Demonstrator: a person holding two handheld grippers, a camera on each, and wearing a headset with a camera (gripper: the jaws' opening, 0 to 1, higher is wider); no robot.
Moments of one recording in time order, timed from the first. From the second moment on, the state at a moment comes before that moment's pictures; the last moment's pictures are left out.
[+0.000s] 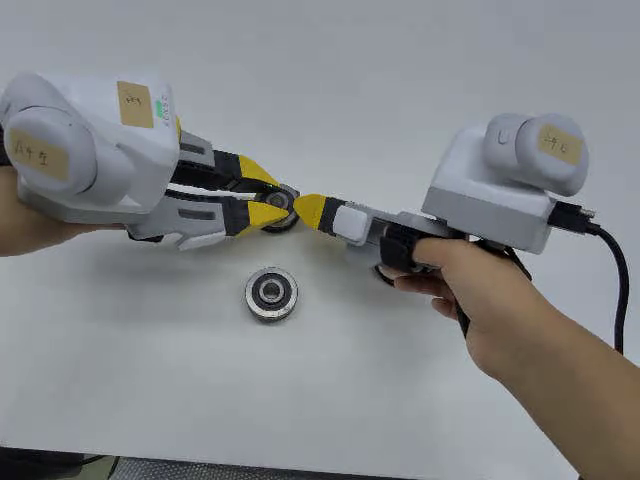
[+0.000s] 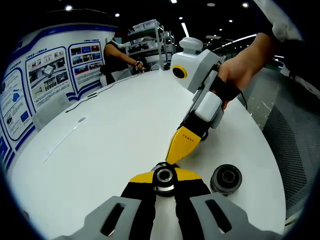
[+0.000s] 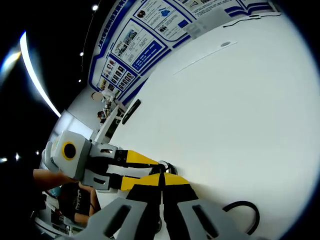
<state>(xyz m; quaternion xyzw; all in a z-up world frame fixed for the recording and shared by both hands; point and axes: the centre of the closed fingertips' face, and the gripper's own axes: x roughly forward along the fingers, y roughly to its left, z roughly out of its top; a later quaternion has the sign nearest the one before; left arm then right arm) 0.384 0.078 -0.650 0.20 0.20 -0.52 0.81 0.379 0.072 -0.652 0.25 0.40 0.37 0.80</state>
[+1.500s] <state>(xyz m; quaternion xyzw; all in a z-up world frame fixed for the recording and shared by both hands) 0.383 0.078 -0.652 0.21 0.21 -0.51 0.80 0.377 0.083 -0.641 0.26 0.42 0.37 0.79</state>
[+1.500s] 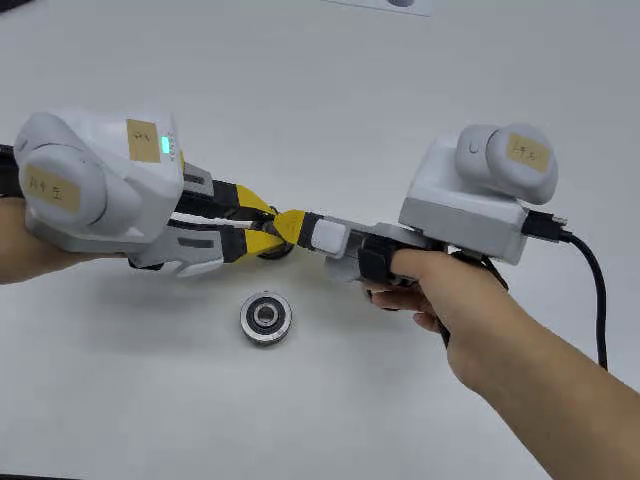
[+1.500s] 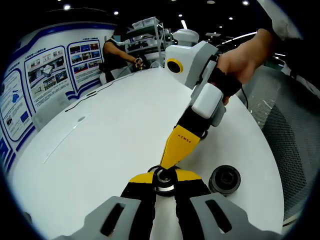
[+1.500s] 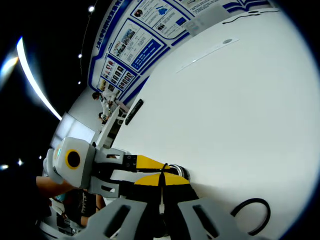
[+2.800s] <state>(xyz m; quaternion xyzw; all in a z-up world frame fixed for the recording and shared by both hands) 0.382 0.095 -0.623 0.23 0.21 -0.49 0.82 0.380 0.020 -0.623 0.31 0.40 0.30 0.81</state>
